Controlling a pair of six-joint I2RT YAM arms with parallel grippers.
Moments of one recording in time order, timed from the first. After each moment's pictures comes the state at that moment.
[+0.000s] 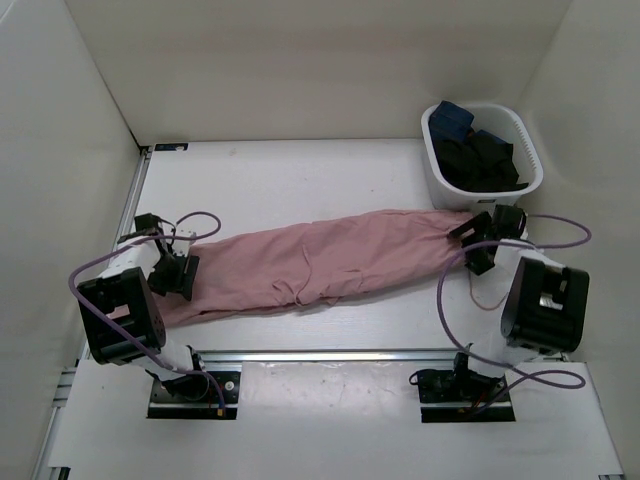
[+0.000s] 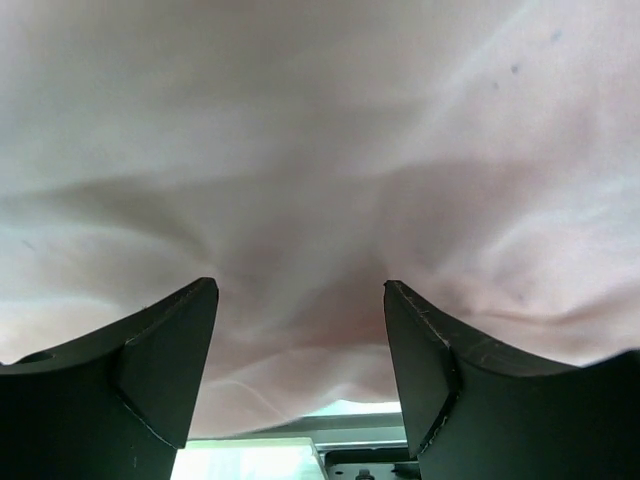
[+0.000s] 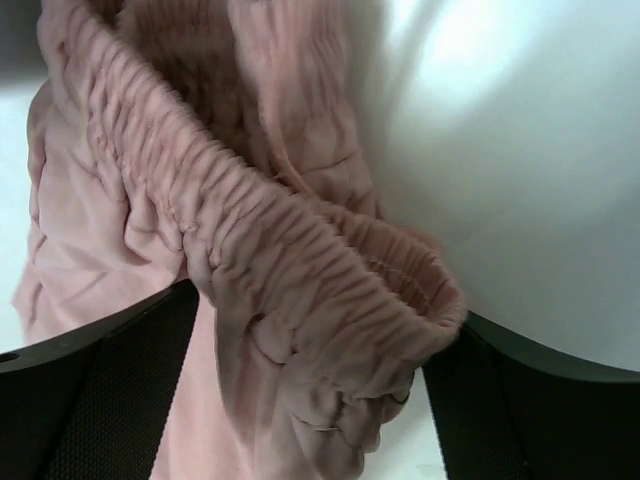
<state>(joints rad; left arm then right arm) 0.30 1.50 0.85 -0.73 0.04 0.48 -0.23 1.46 0.69 -0.19 -0.07 0.78</state>
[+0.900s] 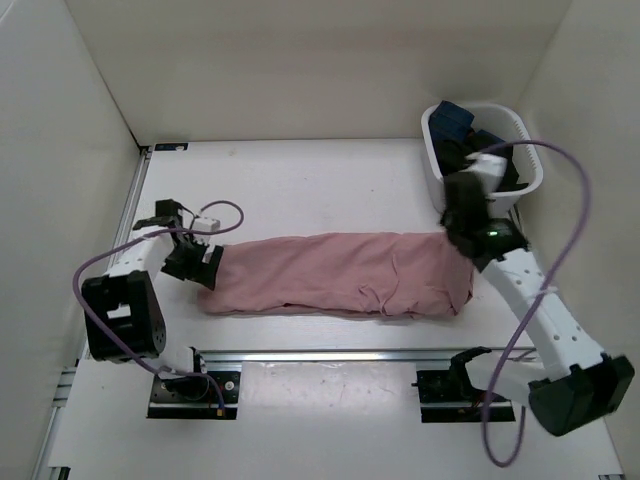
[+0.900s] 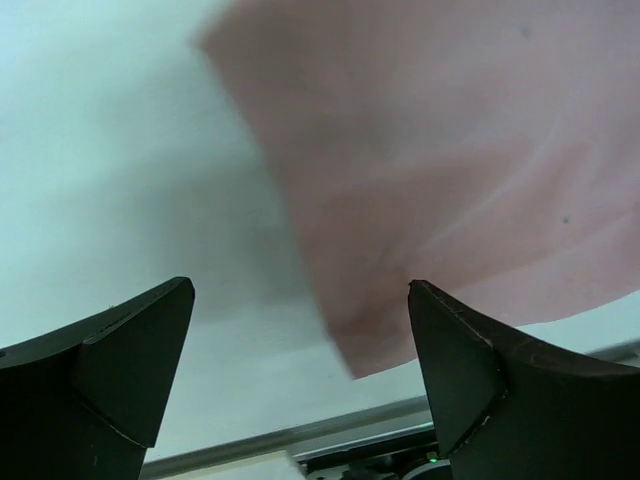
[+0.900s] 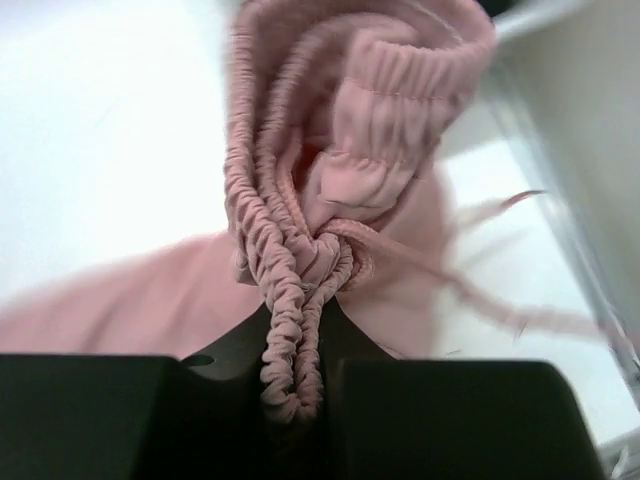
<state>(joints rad) 0.16 1.47 0.96 -0.82 0.17 0.48 0.24 1.09 1.14 -0.66 0.56 0.40</state>
